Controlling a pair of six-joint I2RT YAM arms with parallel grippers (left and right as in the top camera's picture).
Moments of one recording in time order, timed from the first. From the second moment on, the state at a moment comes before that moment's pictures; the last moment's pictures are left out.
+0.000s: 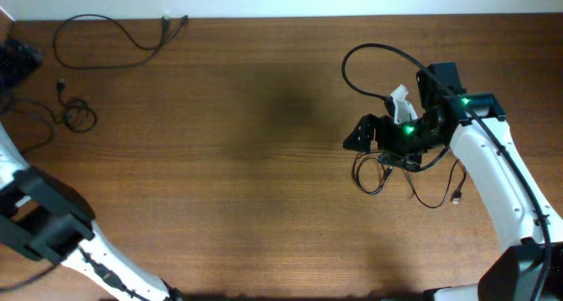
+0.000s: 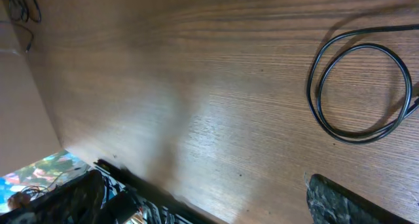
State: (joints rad) left arm 0.69 2.19 2.19 -0.85 0.36 -0.16; right arm 0.10 1.59 1.31 -1.09 -0.62 0.28
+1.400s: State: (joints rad) left arm -0.92 2.13 1.79 -1.00 0.07 -0.52; right arm -0.61 1.55 1.54 -1.41 -0.42 0.26
